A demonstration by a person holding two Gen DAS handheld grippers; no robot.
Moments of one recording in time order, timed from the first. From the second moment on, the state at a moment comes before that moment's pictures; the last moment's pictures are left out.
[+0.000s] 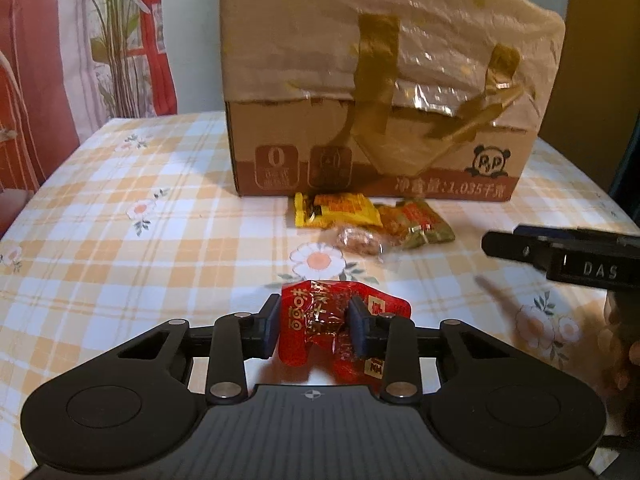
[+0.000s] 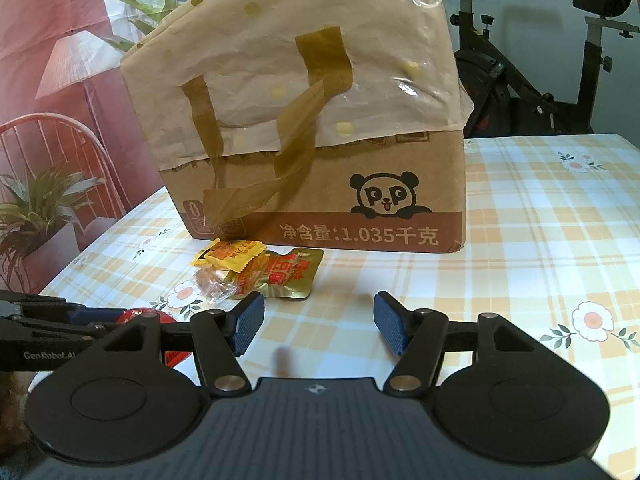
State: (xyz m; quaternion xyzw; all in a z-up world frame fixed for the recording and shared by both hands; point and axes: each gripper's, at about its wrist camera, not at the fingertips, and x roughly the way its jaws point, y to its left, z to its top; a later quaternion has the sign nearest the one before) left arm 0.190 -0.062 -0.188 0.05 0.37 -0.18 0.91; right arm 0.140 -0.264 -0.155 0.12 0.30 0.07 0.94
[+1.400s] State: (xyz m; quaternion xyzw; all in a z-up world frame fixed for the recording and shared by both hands) left arm 0.200 0.002 -0.175 -0.04 0.33 -0.11 0.94; right arm 0.214 -0.166 -0.153 -0.06 0.37 0.18 0.91
